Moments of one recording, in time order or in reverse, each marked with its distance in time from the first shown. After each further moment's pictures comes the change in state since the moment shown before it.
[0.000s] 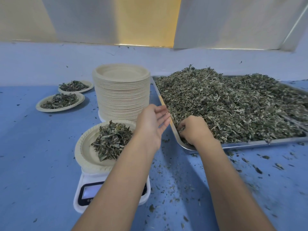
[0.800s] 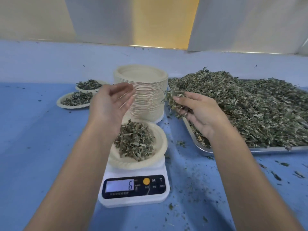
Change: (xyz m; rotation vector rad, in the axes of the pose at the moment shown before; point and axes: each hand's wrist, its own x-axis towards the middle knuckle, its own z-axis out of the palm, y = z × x) left_hand -0.013 0.084 -0.081 -0.070 0.054 0.403; right_hand -0.021 -0.061 -0.036 1.445 -0.098 -0.128
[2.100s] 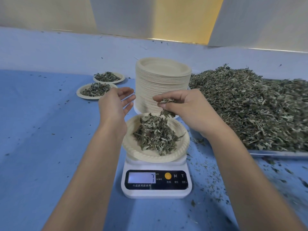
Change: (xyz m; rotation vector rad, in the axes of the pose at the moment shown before) left_hand 0.010 0.000 -0.040 0.190 0.286 0.044; right_hand -0.009 0.012 0.065 -0.607 -0.319 -0.255
